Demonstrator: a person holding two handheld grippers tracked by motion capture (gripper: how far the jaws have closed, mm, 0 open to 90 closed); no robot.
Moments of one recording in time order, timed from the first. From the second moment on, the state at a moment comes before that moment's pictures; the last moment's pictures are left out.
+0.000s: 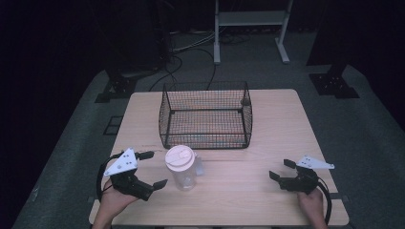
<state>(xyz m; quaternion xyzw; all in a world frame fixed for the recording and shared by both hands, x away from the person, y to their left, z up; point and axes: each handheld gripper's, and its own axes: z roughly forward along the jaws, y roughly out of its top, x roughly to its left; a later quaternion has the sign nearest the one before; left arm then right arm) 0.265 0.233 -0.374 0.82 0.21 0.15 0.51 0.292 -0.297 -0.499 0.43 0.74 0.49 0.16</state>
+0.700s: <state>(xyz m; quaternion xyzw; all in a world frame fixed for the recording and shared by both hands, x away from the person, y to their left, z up) 0.289 0.206 -0.381 0.85 0.20 0.12 0.47 0.292 -0.297 -0.499 0.43 0.74 0.49 0.16</state>
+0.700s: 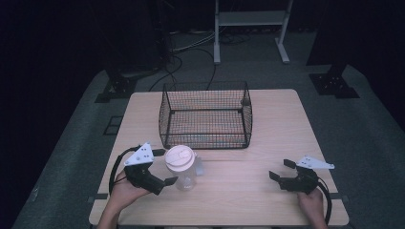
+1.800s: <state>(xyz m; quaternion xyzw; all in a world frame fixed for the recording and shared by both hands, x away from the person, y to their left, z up) 0.316 0.168 -0.381 0.89 0.20 0.10 0.40 0.292 -0.297 -0.499 0.42 0.75 0.49 0.16</state>
